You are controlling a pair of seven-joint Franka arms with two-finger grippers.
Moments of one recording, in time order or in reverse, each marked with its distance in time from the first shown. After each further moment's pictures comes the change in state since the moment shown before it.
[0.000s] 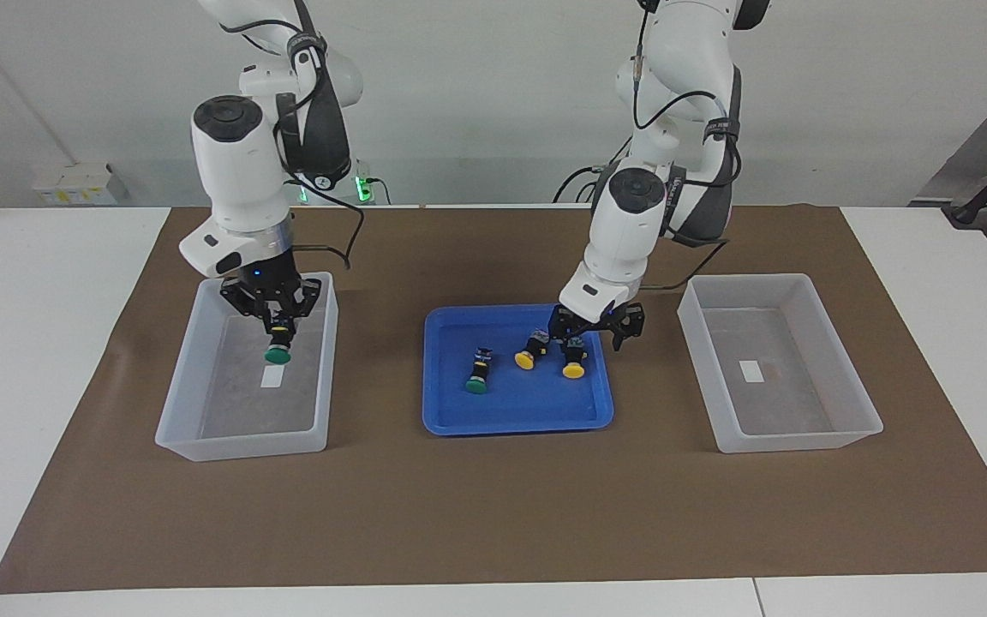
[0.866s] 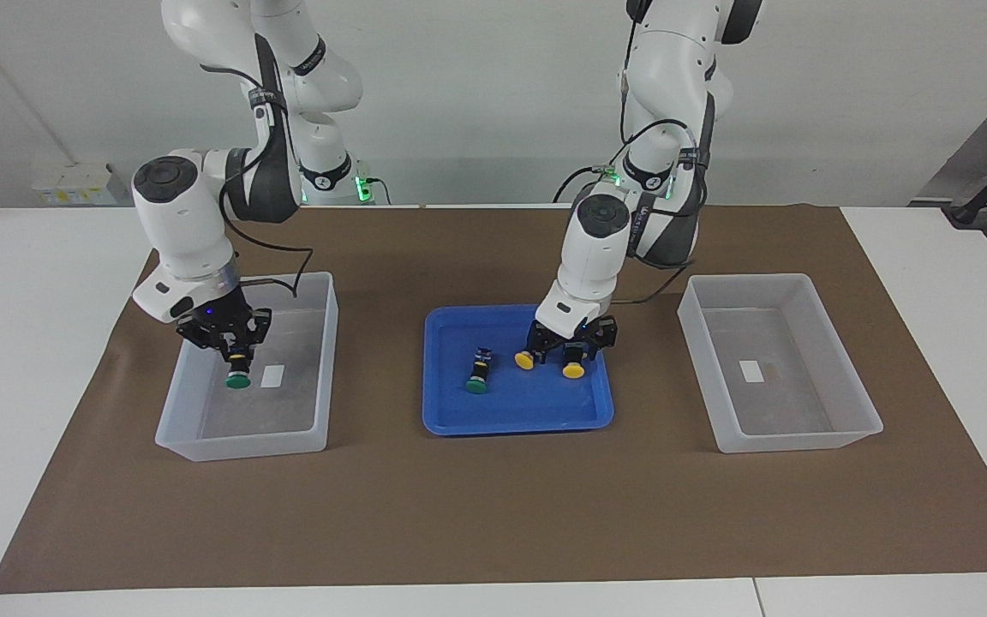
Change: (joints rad) left arm -0.045 0.048 0.001 -0.045 0.000 0.098 -0.082; right arm -0.130 0.096 0.001 -0.106 0.007 0.241 -0.209
